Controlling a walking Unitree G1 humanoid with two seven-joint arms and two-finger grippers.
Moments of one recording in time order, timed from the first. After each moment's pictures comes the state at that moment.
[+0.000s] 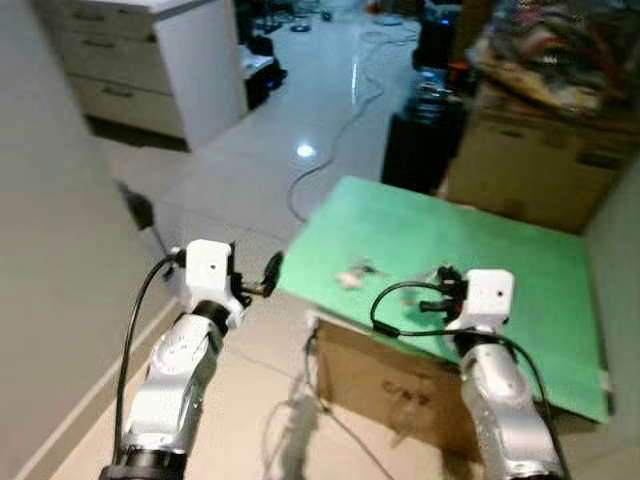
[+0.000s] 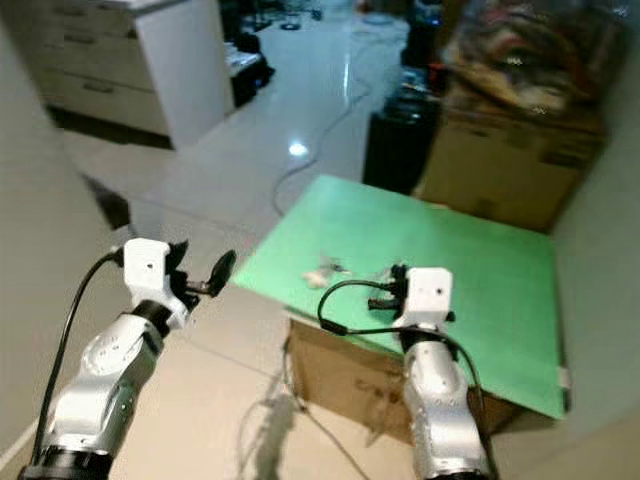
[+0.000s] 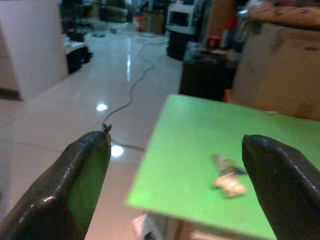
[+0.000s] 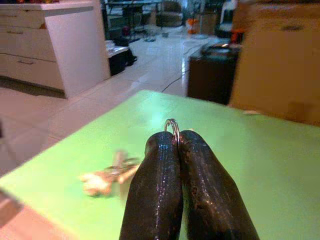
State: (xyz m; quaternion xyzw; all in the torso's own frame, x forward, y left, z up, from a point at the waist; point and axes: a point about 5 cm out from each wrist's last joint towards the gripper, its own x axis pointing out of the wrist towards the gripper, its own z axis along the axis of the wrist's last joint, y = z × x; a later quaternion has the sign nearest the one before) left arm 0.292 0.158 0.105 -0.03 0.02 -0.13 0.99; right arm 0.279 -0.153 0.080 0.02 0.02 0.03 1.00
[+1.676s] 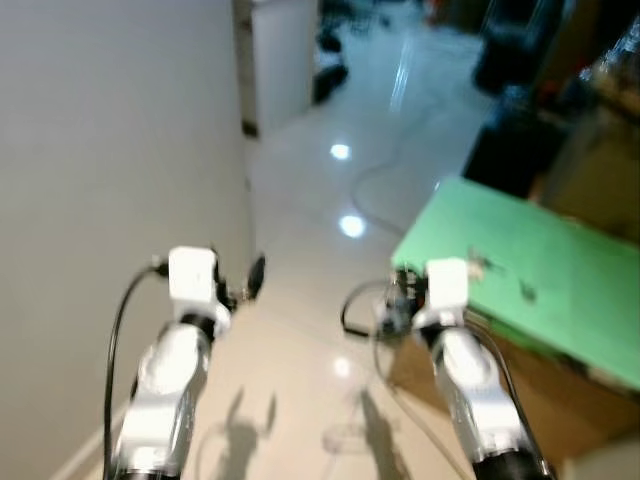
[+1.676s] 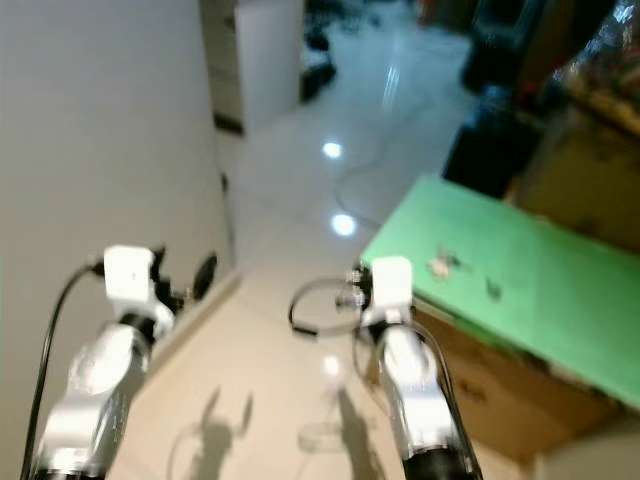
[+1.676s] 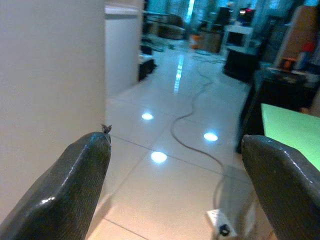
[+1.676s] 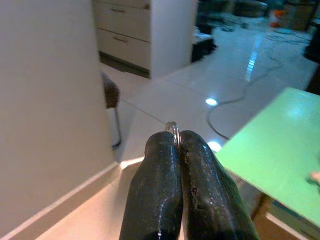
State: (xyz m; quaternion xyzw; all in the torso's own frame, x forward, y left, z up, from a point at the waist) left arm 0.281 0.162 0.106 -0.02 0.00 -0.09 1.00; right arm 0.297 -0.131 0.074 0.02 0.04 0.10 0.99
